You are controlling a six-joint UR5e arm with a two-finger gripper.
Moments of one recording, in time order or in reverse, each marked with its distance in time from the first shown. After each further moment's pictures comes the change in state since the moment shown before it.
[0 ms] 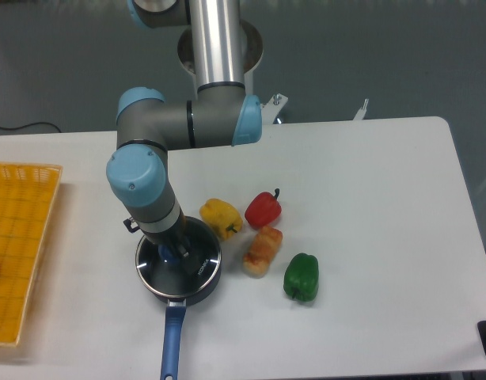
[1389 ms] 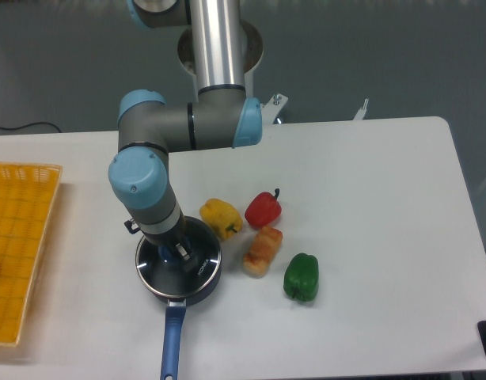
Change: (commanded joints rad) arm -0.003 -0.008 -0.003 0.003 -0.008 -0.002
